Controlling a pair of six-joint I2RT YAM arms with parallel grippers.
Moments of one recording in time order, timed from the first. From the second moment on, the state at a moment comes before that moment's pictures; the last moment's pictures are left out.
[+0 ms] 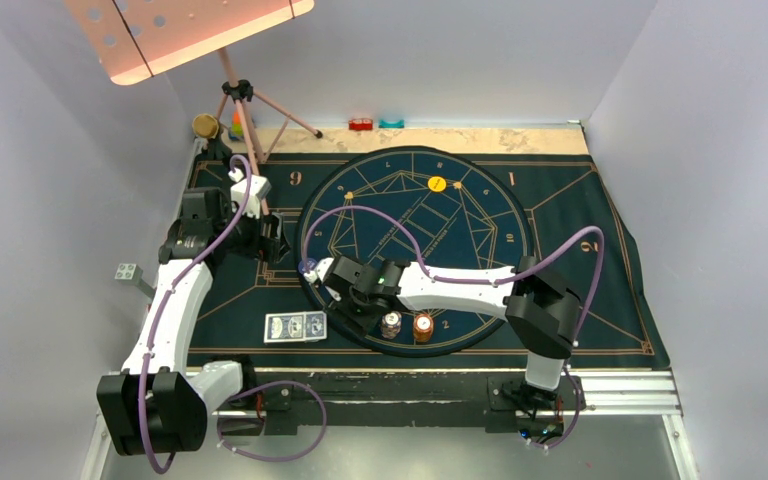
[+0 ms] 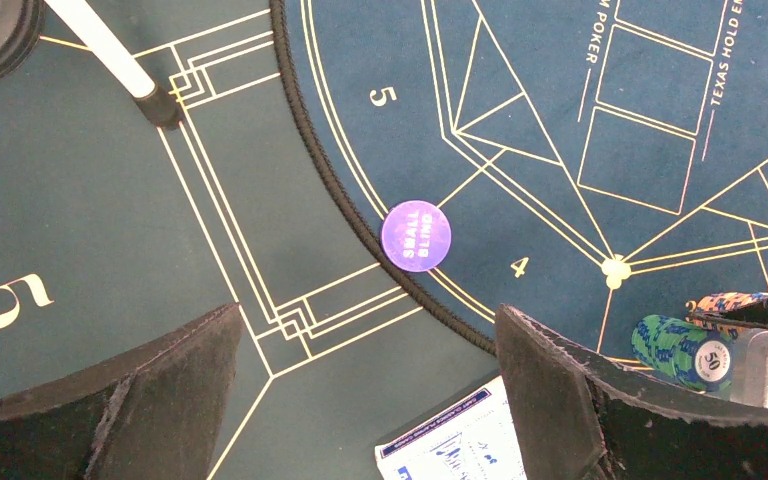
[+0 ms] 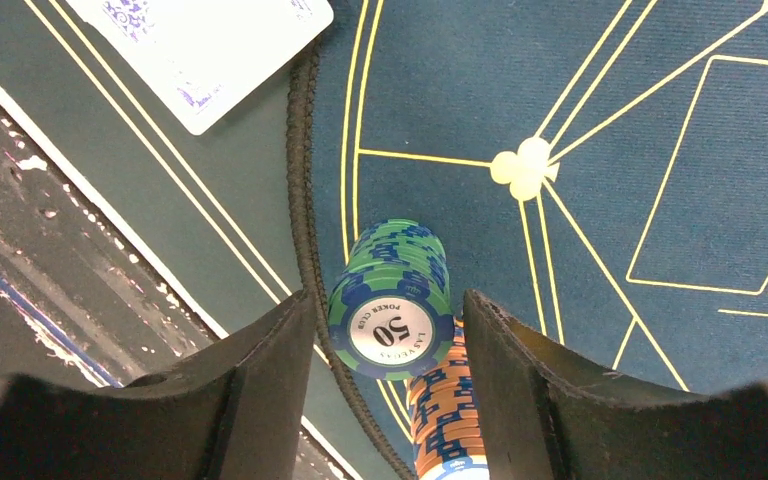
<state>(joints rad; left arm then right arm) 0.07 1.07 0.87 -0.59 0.44 0.20 1.19 1.81 1.30 -0.60 0.08 0.17</state>
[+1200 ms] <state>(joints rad) 0.12 1.08 0.87 -0.59 0.42 0.16 1.07 1.85 1.54 -0.59 0.07 0.16</state>
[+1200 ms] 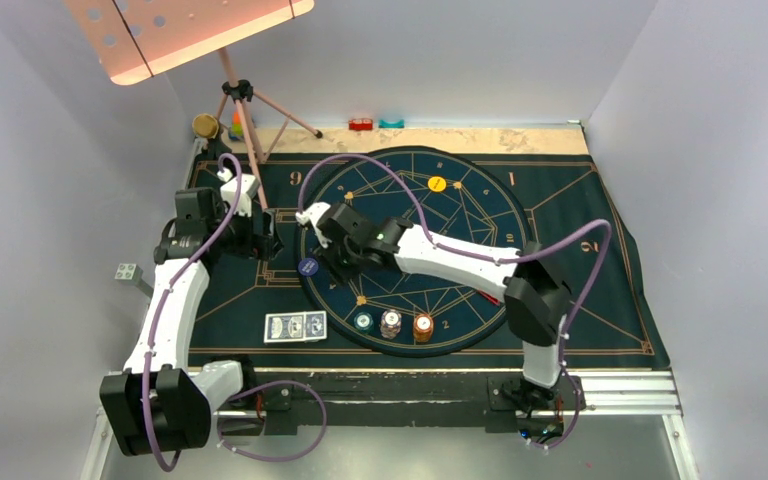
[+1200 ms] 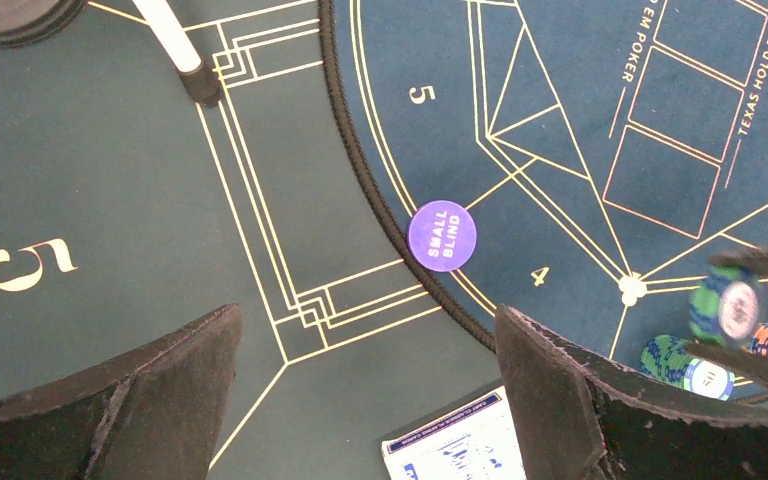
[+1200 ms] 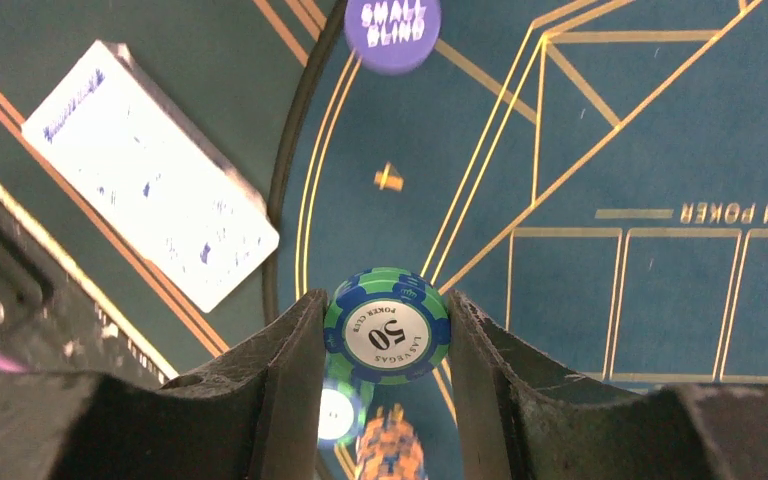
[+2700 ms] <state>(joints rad) 0.12 1.09 0.87 -0.59 0.43 0.16 0.96 2.06 1.73 -0.53 0.01 0.18</state>
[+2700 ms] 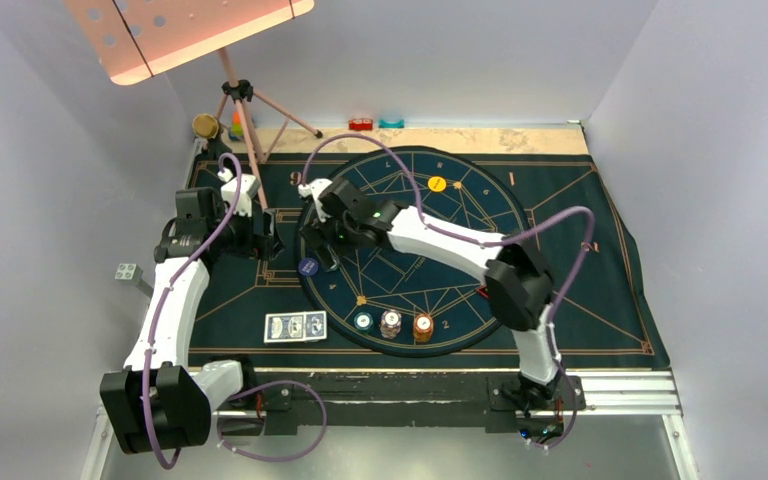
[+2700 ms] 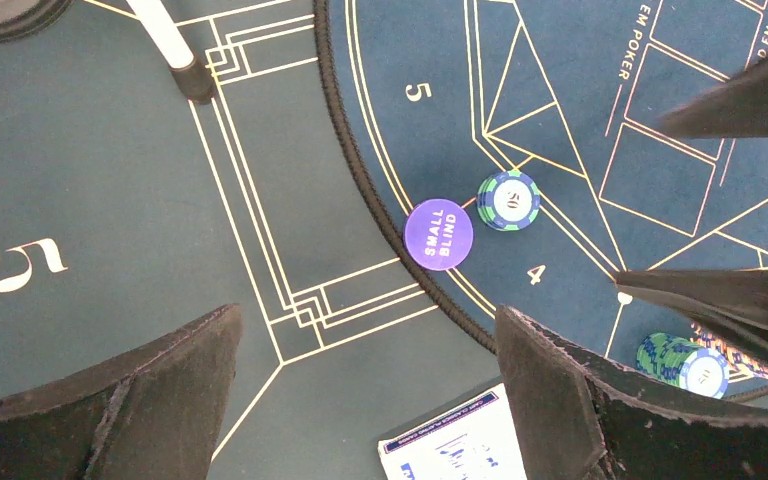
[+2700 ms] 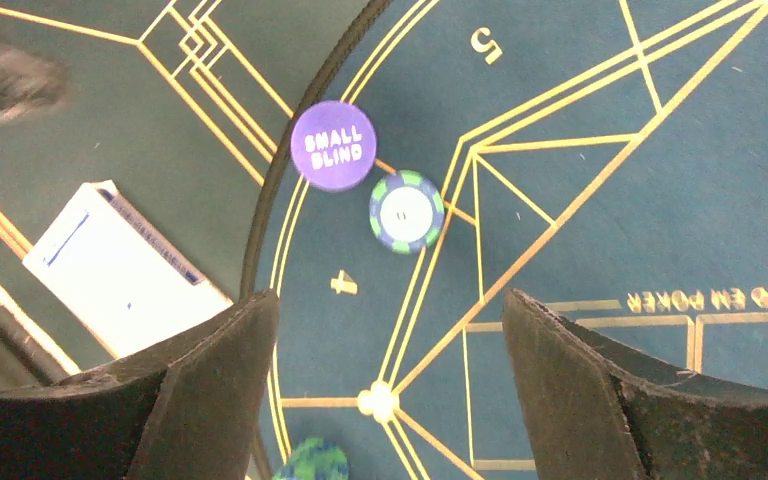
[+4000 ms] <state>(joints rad) 0.12 1.09 0.87 -0.59 0.44 0.16 1.17 1.81 1.25 -0.55 0.09 0.21</state>
